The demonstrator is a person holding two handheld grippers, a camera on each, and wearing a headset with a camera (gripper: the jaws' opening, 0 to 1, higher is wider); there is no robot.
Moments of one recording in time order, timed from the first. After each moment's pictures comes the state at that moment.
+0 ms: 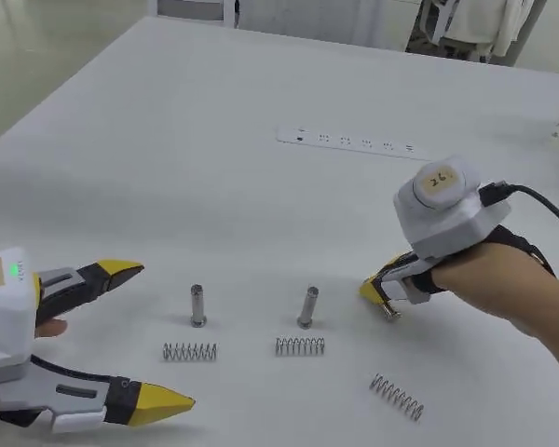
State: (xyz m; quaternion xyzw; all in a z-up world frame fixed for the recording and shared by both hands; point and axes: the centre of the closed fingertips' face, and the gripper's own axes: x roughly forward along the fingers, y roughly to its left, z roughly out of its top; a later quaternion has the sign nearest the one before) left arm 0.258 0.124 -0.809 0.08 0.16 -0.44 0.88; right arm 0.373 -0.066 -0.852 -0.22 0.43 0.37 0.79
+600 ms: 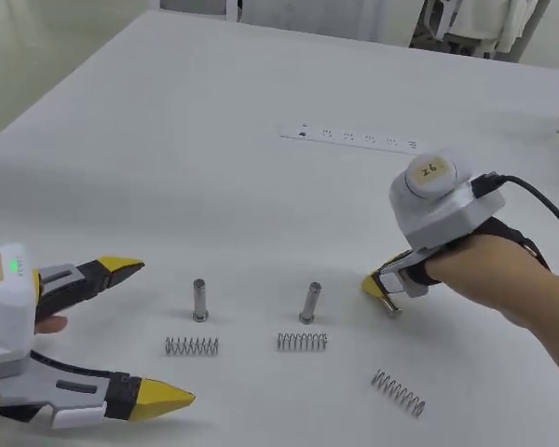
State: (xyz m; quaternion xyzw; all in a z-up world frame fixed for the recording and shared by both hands) left arm 0.257 0.126 -0.811 0.08 0.16 -0.44 0.88; right arm 0.368 -0.064 -0.857 -0.22 0.46 0.35 0.79
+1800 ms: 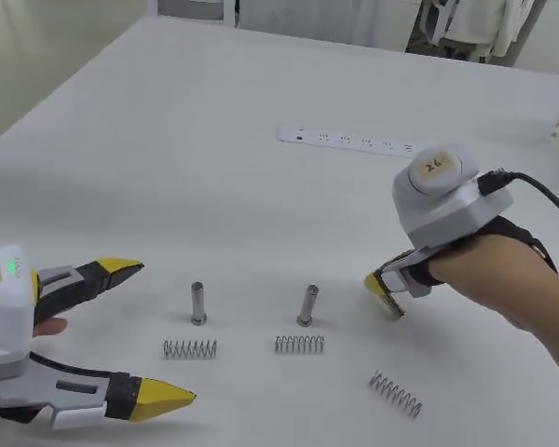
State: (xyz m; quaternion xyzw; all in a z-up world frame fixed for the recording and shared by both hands) left arm 0.258 0.124 -0.805 0.07 0.15 -0.44 0.88; right arm 0.362 -0.065 -0.832 -0.21 0.44 0.34 0.80
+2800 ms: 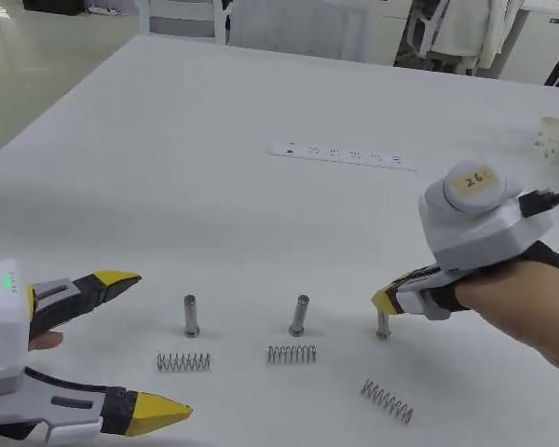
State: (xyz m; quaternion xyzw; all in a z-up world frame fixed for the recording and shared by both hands) left arm 0.255 0.119 -0.799 0.08 0.15 -0.44 0.88; right arm 0.333 -0.078 -0.812 -0.18 0.42 0.35 0.82
